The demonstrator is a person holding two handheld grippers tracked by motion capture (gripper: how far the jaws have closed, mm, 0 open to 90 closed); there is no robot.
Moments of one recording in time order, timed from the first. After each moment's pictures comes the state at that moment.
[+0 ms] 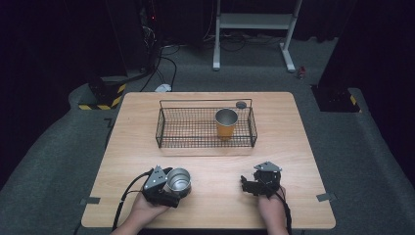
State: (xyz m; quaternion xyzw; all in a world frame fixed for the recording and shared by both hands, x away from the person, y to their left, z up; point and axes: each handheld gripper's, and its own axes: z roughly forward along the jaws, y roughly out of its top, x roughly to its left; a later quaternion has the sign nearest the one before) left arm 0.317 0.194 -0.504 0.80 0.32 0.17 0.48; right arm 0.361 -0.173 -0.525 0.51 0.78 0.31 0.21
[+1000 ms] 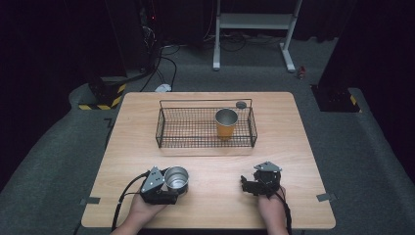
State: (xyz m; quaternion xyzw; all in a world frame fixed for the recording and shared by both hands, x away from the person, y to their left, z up) left arm 0.312 0.202 -0.502 0.79 0.31 0.20 0.49; right arm 0.361 -0.173 -0.526 0.51 0.78 0.31 0.21
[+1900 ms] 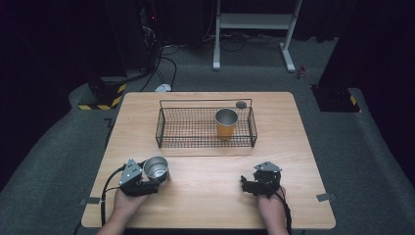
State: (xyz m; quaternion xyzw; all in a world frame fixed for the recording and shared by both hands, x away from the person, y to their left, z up) left arm 0.321 0.258 -0.492 0.74 0.38 0.25 0.50; right arm 0.361 -0.173 -0.526 0.51 0.78 0.31 0.21
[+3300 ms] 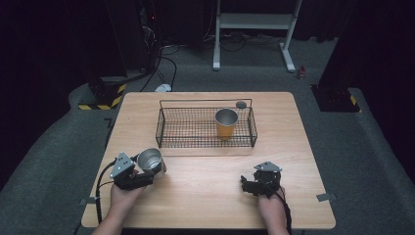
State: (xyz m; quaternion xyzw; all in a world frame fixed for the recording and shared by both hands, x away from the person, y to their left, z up) left arm 0.330 0.267 -0.474 0.71 0.41 0.25 0.52; right arm 0.361 -0.173 -0.525 0.51 0.78 0.31 0.21
